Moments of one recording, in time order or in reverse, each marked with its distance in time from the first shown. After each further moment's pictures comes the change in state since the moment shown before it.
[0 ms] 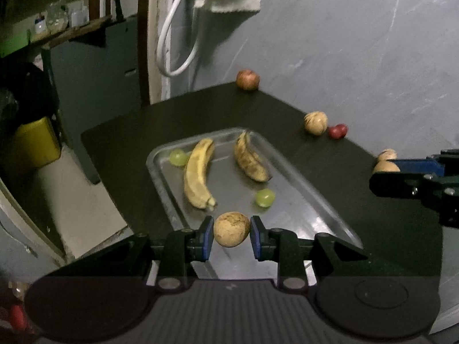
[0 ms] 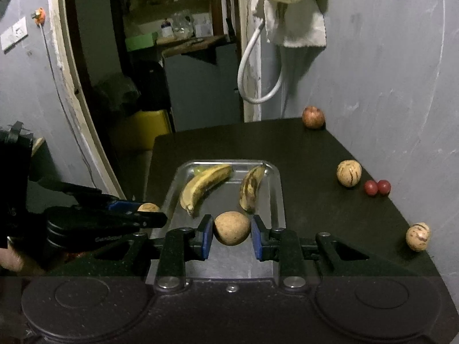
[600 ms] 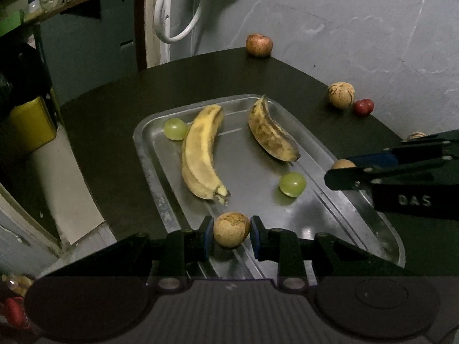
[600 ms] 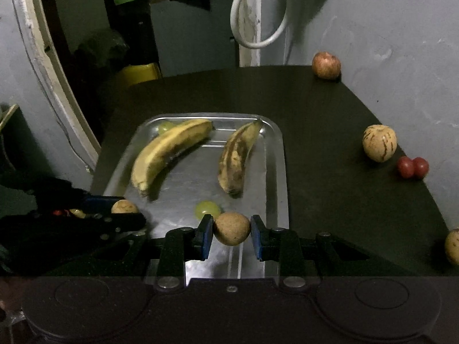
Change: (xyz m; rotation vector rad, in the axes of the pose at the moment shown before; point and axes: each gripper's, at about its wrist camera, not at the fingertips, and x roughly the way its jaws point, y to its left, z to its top) left arm 0.075 0.013 0.000 -0.012 0.098 0.004; right arm 0.131 -0.026 0.005 -0.024 0.193 -0.011
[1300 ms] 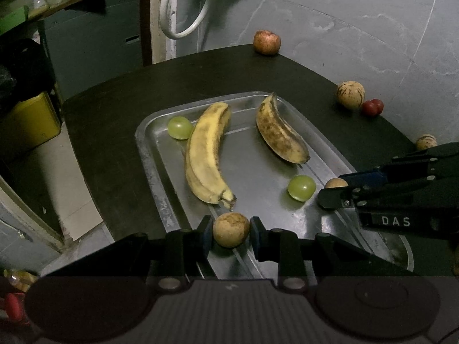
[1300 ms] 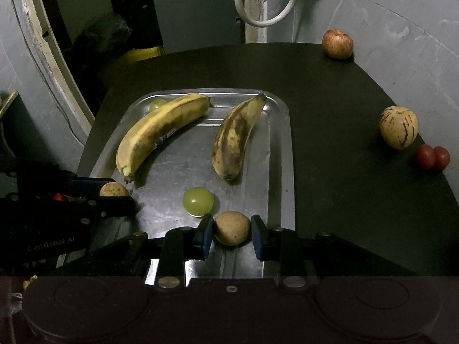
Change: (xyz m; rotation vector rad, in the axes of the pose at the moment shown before) left arm 0.007 0.001 0.003 -0.018 0.011 0.023; right arm 0.026 -0.006 -0.004 -0.011 0.063 0.034
